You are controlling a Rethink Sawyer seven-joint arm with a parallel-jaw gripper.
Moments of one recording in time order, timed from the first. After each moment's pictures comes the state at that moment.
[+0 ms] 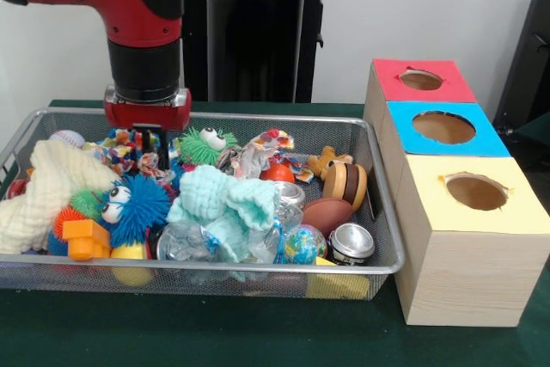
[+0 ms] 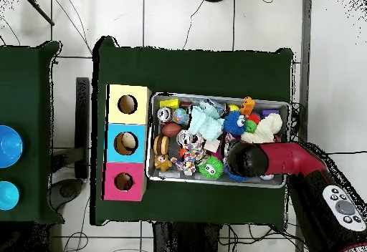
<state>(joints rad) -0.80 -0.58 0.41 1.71 -0.71 0.57 1.82</state>
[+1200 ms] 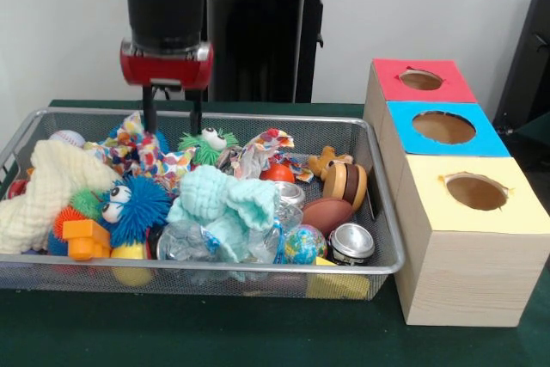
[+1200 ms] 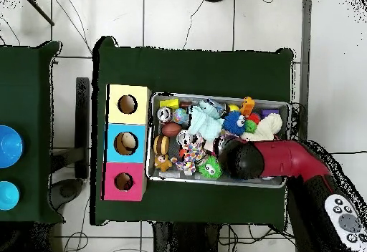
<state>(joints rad) -0.74 -0.78 0.43 1.80 -0.58 0.61 1.82</state>
